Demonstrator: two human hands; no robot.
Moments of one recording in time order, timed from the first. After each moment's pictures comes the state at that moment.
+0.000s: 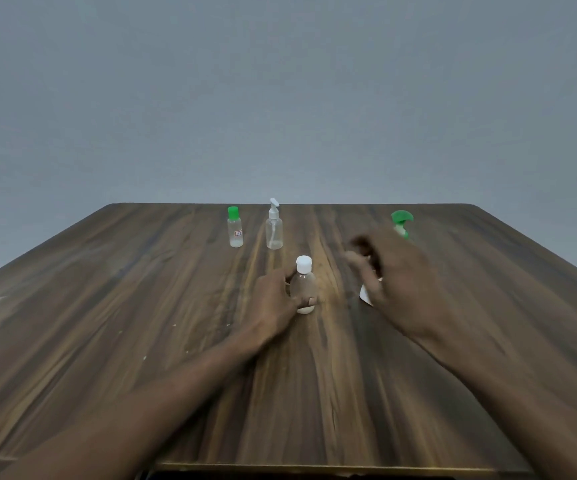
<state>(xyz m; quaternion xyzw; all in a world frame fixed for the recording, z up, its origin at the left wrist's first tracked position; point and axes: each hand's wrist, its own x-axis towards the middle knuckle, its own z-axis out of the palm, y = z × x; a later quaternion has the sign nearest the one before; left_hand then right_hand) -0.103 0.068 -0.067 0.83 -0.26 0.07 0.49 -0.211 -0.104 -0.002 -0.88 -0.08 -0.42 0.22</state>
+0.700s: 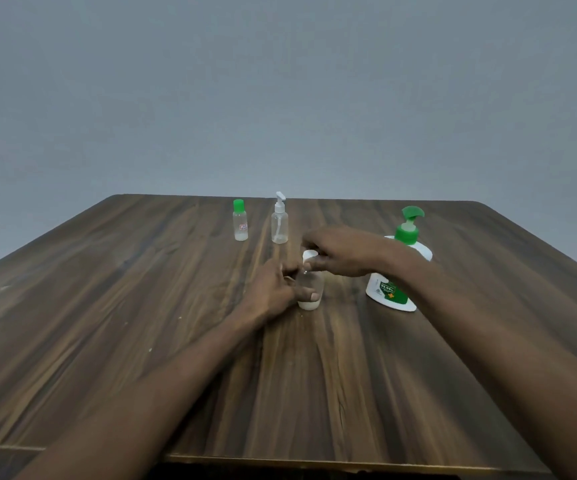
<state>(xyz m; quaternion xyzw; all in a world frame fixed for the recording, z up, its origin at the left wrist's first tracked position) -0.077 0.079 -0.069 0.79 -0.29 -0.05 0.54 -0.124 -0.082 0.033 -0.99 -0.16 0.00 0.05</state>
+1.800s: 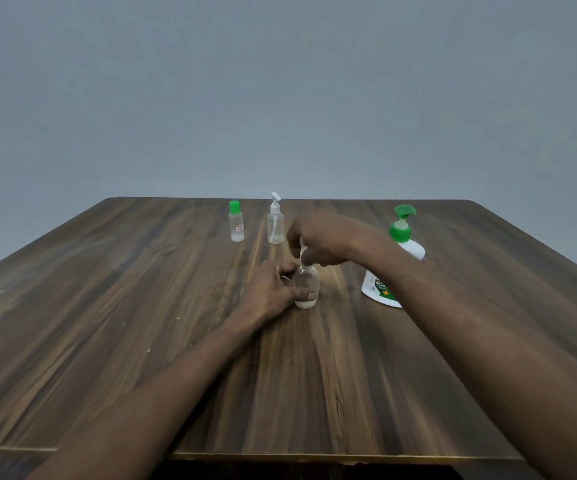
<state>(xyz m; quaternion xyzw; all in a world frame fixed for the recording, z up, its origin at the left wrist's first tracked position) -0.080 0.076 -0.072 0.79 -0.29 -0.02 0.54 -0.137 -0.042 0.063 -0.99 -0.10 0.00 -0.01</state>
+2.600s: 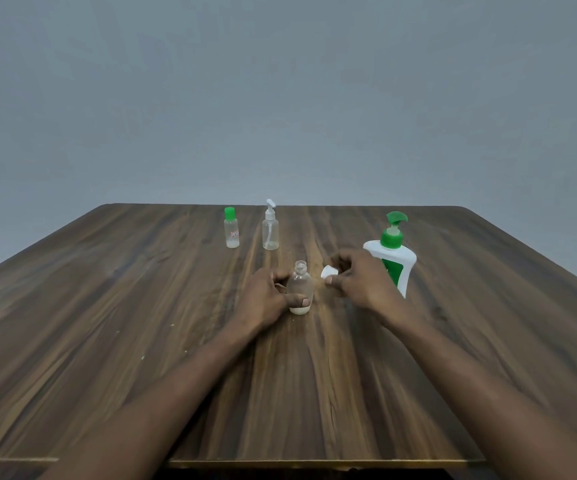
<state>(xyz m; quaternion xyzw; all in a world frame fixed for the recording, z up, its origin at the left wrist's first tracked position) -0.087 0.076 -0.073 0.80 -0.27 -0.01 0.54 -0.160 -0.097 -0.023 -0.90 0.08 -0.17 0.39</state>
